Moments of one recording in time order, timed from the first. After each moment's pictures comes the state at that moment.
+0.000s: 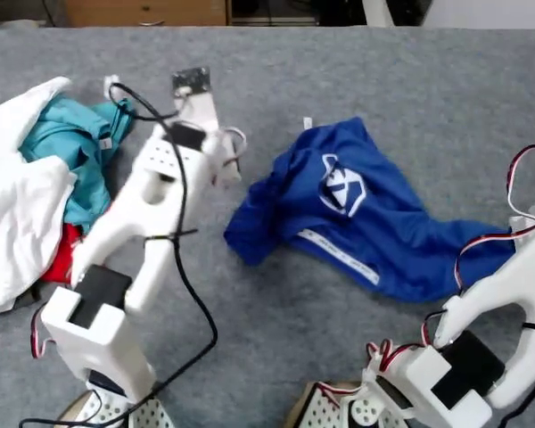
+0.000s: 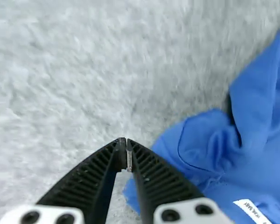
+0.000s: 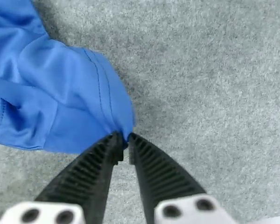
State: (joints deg) left arm 13.8 10.7 0.0 63.2 18.1; right arm 45.8 -7.4 2.9 84.4 41.7
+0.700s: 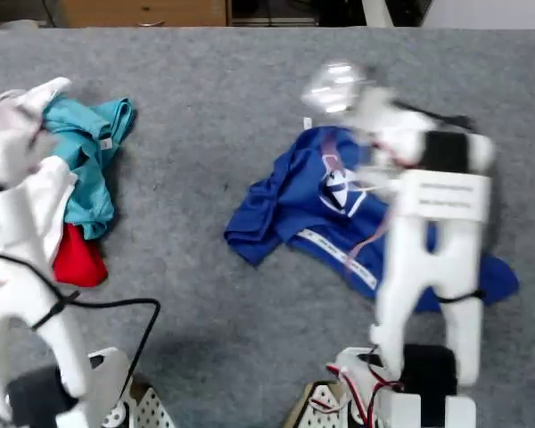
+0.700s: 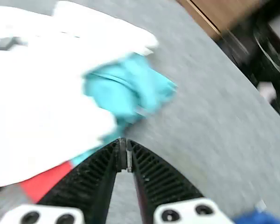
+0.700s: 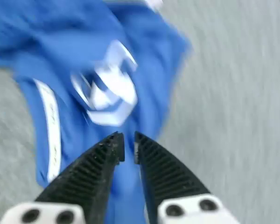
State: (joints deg) left arm -25.6 -24.4 -1.1 78.3 20.9; right arm -3.4 -14.5 3.8 81.8 49.1
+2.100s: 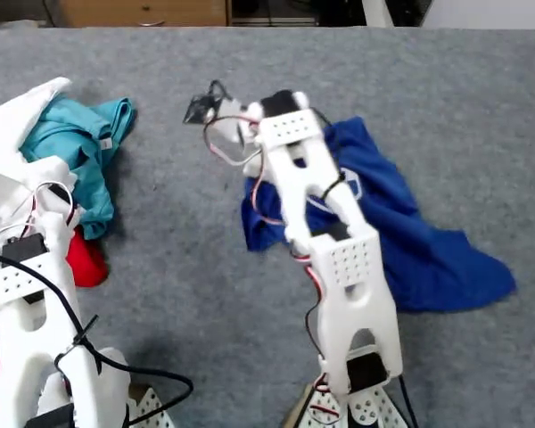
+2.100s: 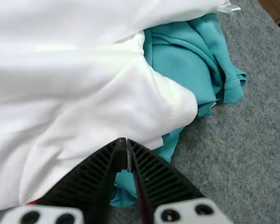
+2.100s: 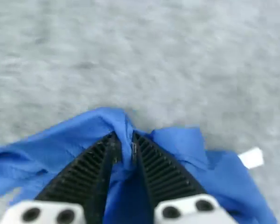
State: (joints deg) left arm -26.6 -37.4 56.6 30.8 18.2; right arm -20.2 49.4 -43.0 81.1 47.3
